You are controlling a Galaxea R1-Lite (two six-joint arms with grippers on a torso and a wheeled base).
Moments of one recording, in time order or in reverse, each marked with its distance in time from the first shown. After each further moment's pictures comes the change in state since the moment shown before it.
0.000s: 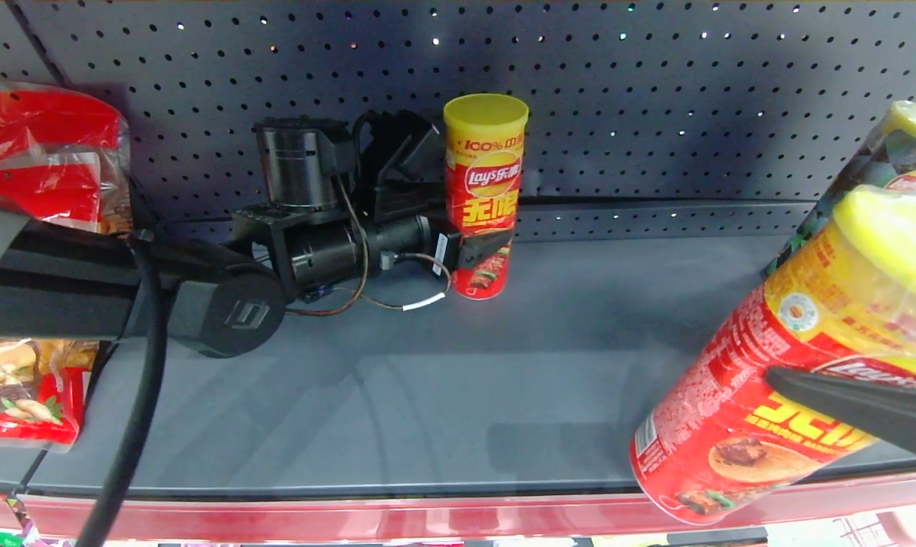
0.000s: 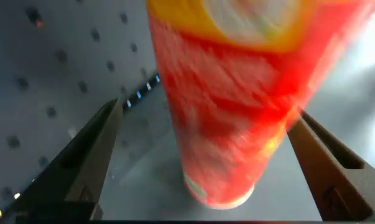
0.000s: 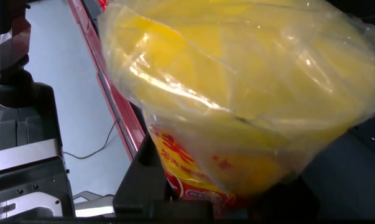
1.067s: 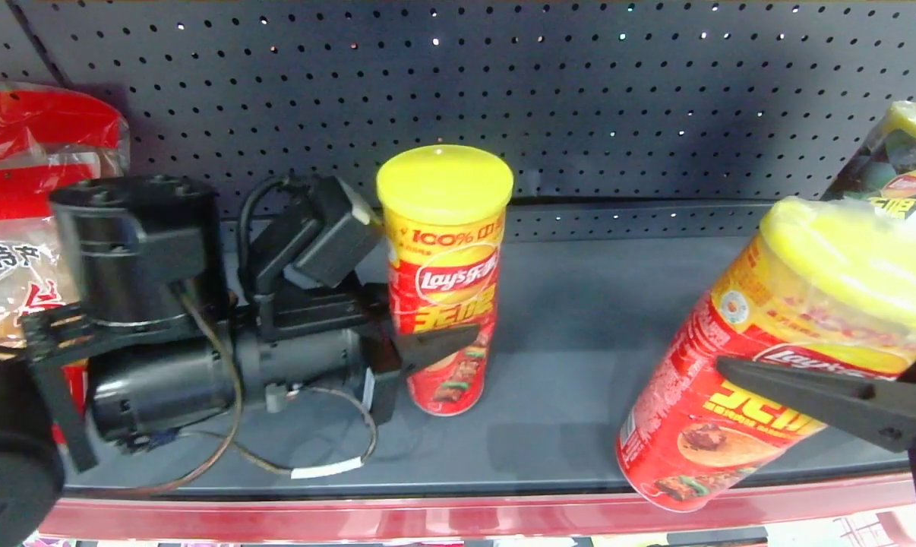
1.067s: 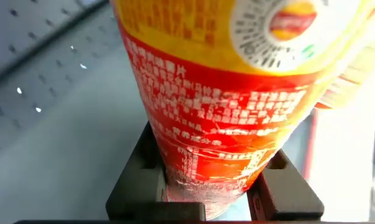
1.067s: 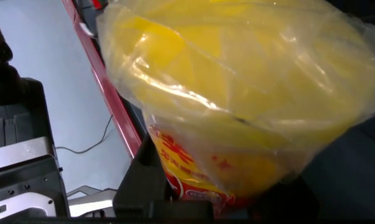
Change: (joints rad) left arm -0.119 -0.400 0.492 0.008 -0.099 -0.005; right arm -0.006 0.064 -0.011 -0.007 -0.029 0.001
